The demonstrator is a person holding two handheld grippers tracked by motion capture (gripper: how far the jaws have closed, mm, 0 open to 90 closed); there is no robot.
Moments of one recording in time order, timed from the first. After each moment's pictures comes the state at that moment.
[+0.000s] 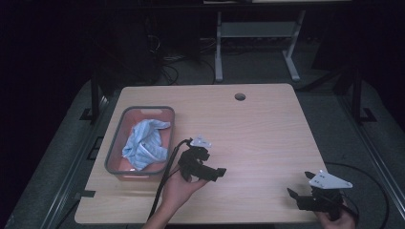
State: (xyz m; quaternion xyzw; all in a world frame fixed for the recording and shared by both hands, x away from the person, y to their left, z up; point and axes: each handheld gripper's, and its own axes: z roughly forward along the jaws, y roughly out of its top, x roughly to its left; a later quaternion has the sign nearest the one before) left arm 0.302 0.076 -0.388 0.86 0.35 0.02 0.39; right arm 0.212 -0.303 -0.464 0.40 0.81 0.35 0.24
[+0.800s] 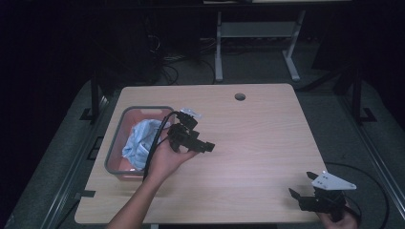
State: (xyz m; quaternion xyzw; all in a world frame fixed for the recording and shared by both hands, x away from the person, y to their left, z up) left arm 0.355 0.110 -0.341 0.86 0.36 0.00 0.36; right arm 0.209 -0.308 -0.463 0.40 0.81 0.35 0.25
